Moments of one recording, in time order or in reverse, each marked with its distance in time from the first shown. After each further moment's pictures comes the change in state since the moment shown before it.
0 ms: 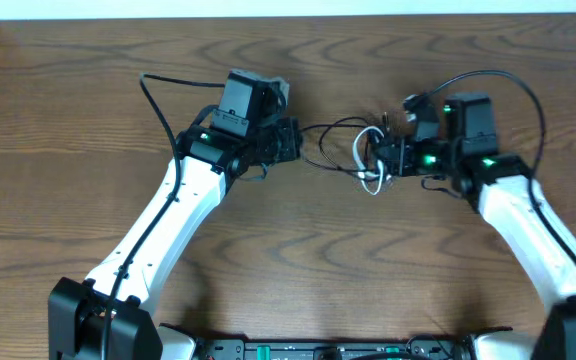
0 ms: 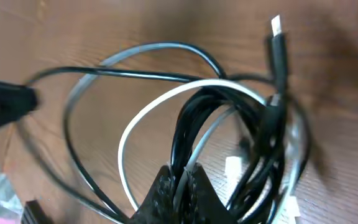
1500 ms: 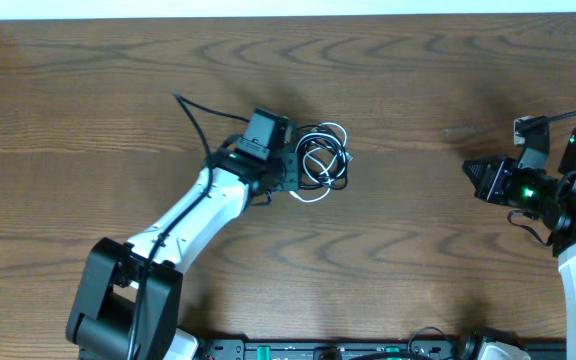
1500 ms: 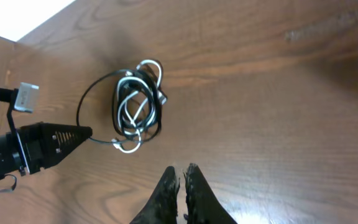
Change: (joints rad) left arm -0.072 0.098 -0.210 0.135 -0.209 0.049; right arm -0.418 -0.356 -0.001 -0.443 0.002 -0.154
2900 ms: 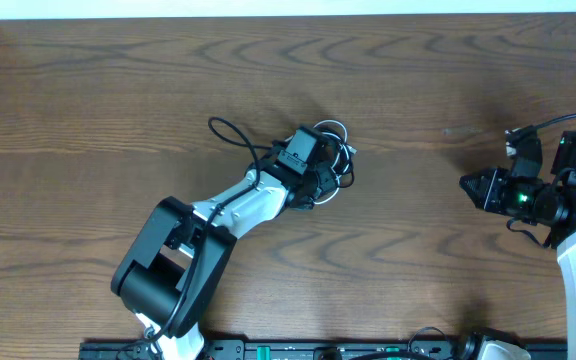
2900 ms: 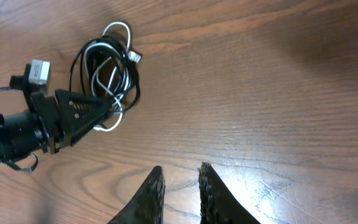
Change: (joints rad) left arm -0.134 0.216 -0.003 0.254 0.049 -0.630; right arm 0.000 0.048 0.000 -0.099 0.071 -0.079
